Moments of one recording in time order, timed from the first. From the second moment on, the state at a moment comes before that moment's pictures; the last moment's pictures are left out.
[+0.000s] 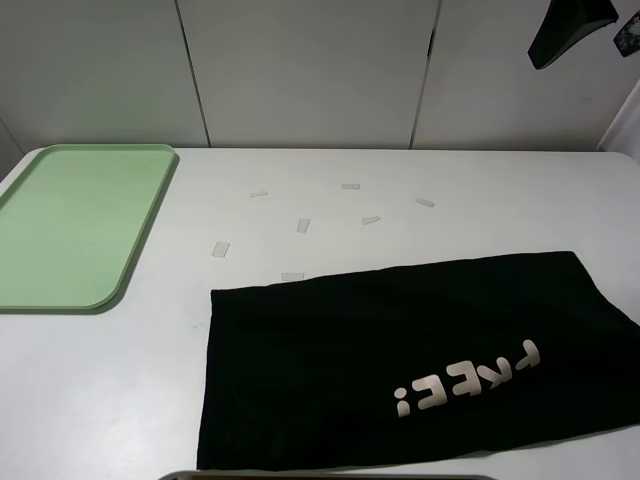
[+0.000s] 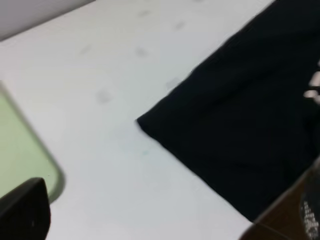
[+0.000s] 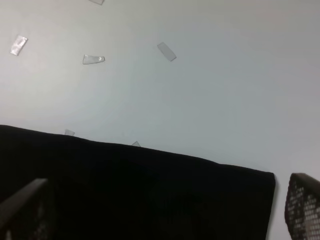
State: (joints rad) left arm -0.48 -0.01 -0.51 -0.06 0.96 0.13; right arm 0.09 1.53 -1.57 0.14 1.22 -0.26
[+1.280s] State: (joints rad) left arm -0.48 -0.01 -0.48 0.05 1.05 -0.01; right arm 0.09 1.53 -1.57 0.31 1.22 -0.30
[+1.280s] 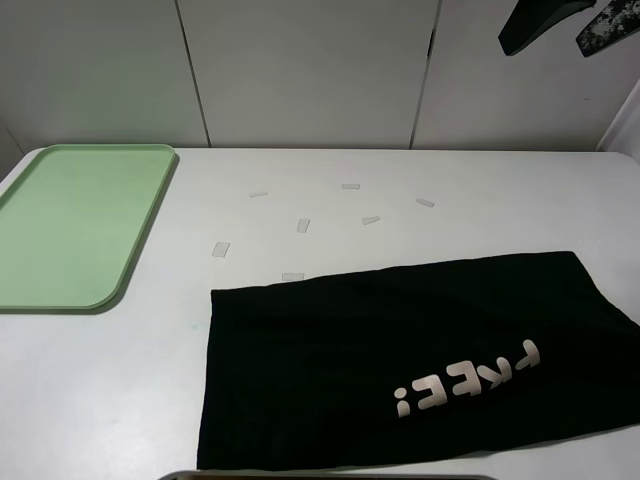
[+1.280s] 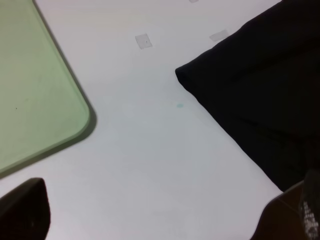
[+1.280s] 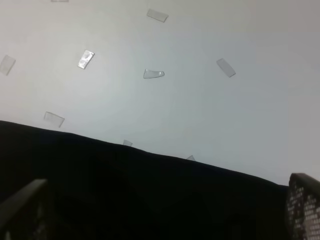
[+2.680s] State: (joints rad) left arm -0.48 -0.01 -0.48 0.06 1.05 -0.01; right arm -0.07 1.95 -1.25 0.19 1.21 -0.14
